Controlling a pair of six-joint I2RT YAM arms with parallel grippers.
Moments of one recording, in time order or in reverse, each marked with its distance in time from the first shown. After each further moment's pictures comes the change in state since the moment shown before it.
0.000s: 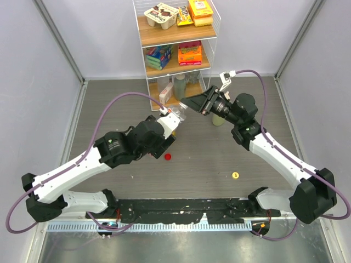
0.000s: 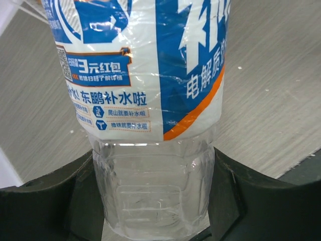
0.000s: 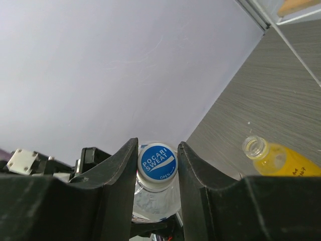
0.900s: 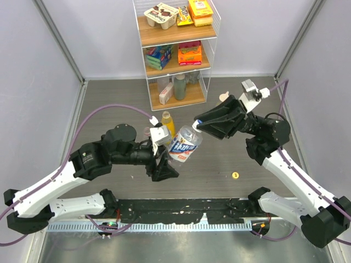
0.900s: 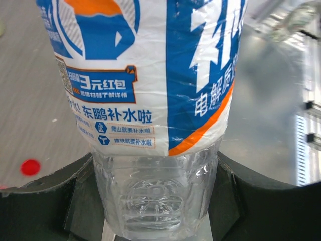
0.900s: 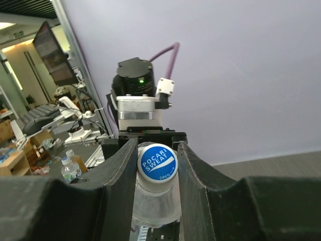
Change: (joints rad) left arm -0.005 -0.243 -0.109 0.216 0.778 -0.148; right arm -0.002 -0.256 -0.106 0.473 -0.397 -0.037
